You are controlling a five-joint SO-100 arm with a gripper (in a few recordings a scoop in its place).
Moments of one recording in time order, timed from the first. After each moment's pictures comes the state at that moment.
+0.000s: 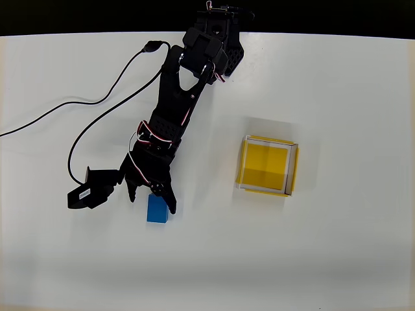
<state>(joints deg) 20.0 84.0 122.3 1.1 -97.0</state>
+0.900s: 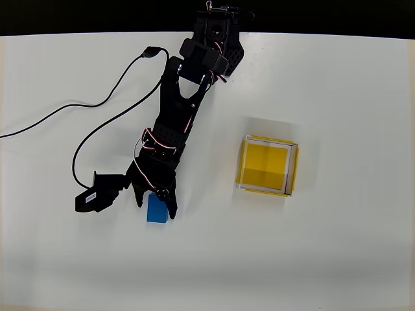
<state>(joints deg) 17.8 78.8 121.6 -3.1 -92.1</state>
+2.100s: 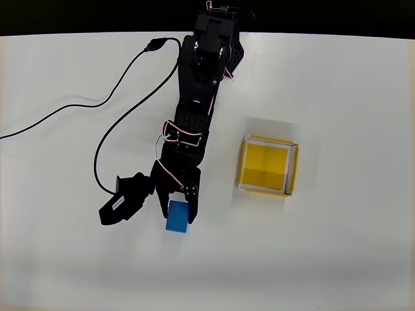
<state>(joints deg) 5.7 102.5 134.0 -5.8 -92.1</state>
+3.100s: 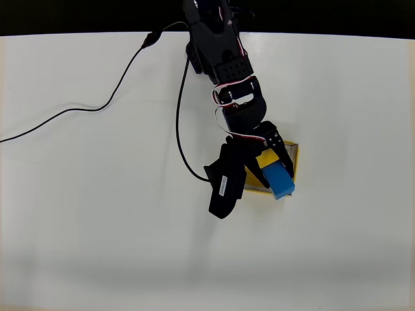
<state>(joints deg) -29.5 140.5 155.7 8.3 -89.5</state>
